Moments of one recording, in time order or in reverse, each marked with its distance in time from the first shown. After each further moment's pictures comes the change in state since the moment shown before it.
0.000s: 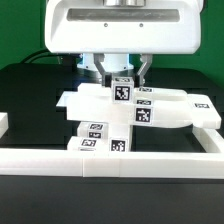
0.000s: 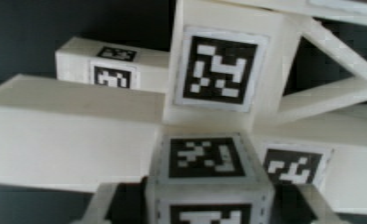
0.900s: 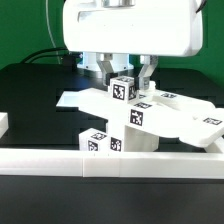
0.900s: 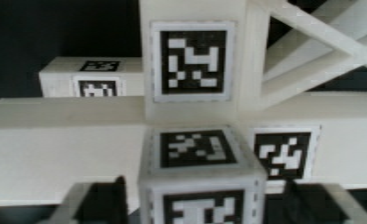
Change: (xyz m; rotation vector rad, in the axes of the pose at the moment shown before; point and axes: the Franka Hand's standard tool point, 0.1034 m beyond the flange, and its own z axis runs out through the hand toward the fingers) arm 0.000 -0.003 0.000 0.010 0.001 0.522
